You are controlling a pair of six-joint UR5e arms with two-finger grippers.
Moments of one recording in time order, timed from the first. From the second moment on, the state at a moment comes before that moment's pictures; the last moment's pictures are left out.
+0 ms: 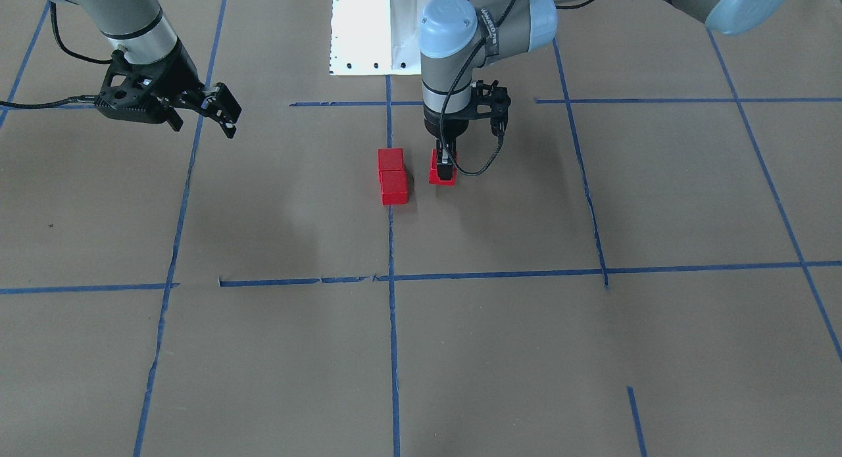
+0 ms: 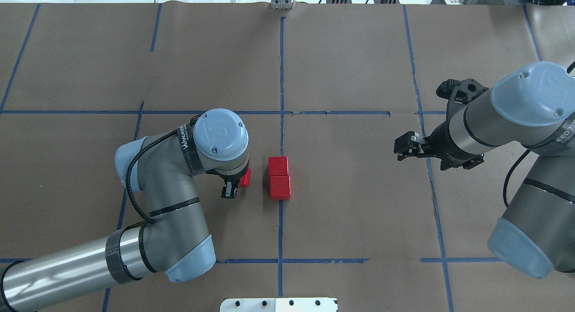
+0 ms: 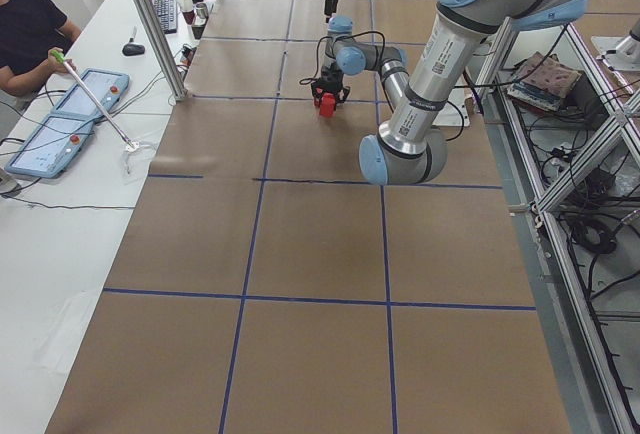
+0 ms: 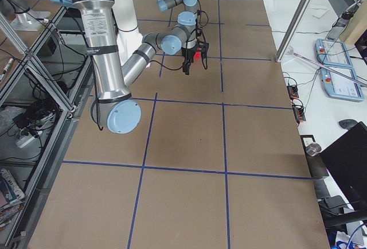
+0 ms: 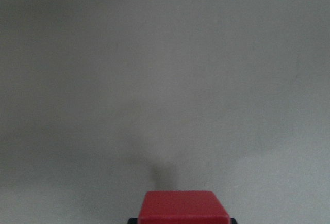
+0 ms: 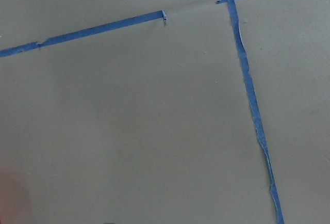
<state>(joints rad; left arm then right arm) -0.46 -2.26 -1.68 -1.48 -1.78 -2.70 0.69 -1.37 2.16 -1.63 2.00 1.30</state>
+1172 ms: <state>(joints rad) -0.46 -2.31 -1.59 -1.56 -1.78 -2.78 0.69 -1.37 2.15 -1.63 2.00 1.30</state>
